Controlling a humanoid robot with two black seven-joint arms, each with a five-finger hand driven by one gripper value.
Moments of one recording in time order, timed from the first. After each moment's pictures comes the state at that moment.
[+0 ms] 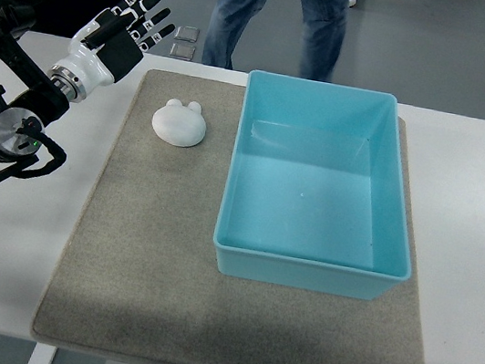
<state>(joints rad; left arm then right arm) -0.70 0.50 -0.70 -1.13 -0.23 -0.09 -0.29 0.02 0.00 0.07 0.12 -0.12 0.05 0.11</state>
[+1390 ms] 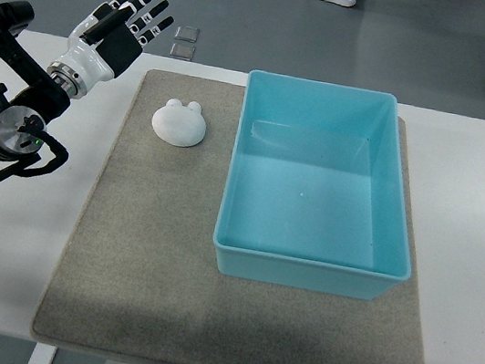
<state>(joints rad) -0.71 0.49 -0.70 -1.14 -0.24 -0.08 -0.32 0.02 0.00 0.07 0.12 -0.12 0.05 0.11</state>
